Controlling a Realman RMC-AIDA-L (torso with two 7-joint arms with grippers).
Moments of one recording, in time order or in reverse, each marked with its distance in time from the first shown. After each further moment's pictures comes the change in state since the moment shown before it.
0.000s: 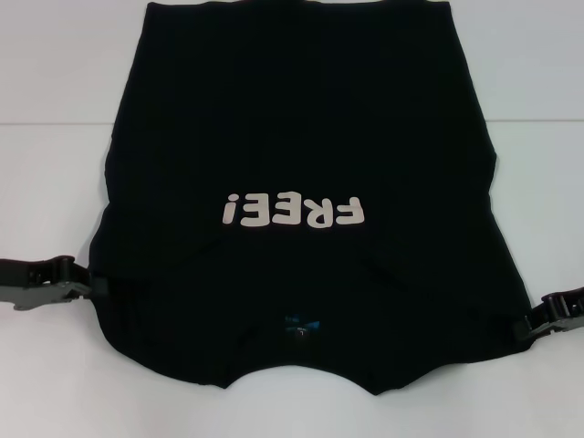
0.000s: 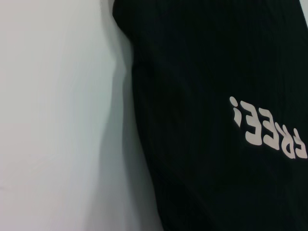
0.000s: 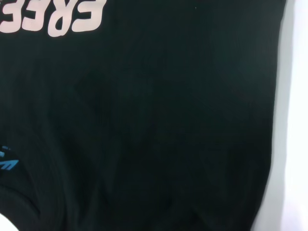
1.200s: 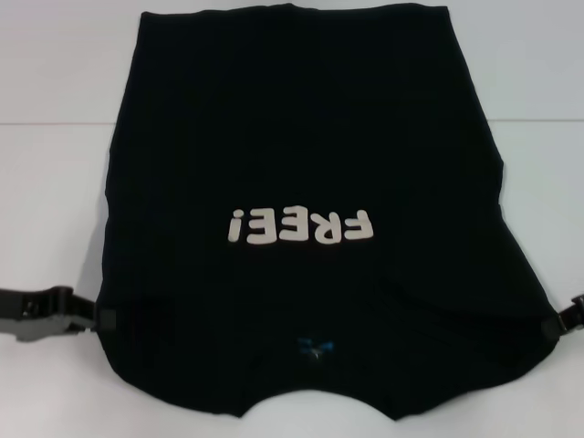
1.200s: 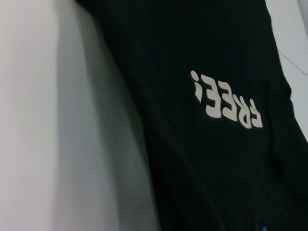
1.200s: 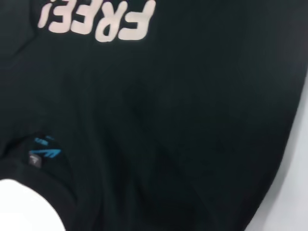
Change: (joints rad) left arm 0.034 0.022 -0.016 -0.024 -0.036 0.178 0.063; right arm -0.017 -0.030 0.067 -0.085 0.005 -0.173 -0.137
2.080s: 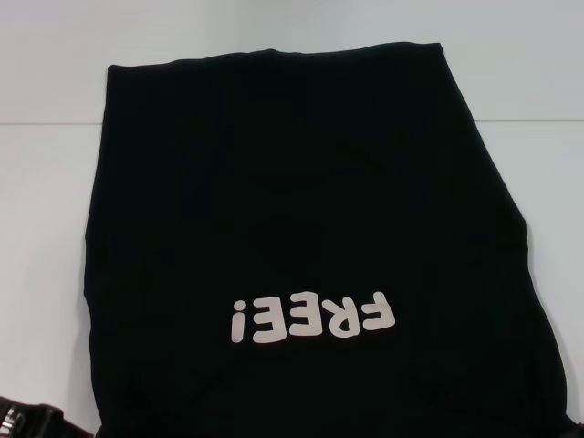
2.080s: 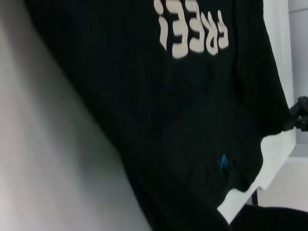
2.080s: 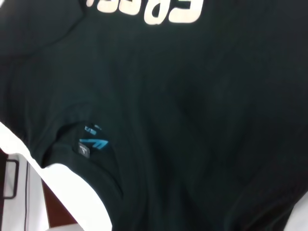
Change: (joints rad) left arm -0.003 0.022 0.047 -0.074 0.138 0.324 0.075; right arm -0.081 0.010 0.030 0.032 -0.027 -0.233 -0.198
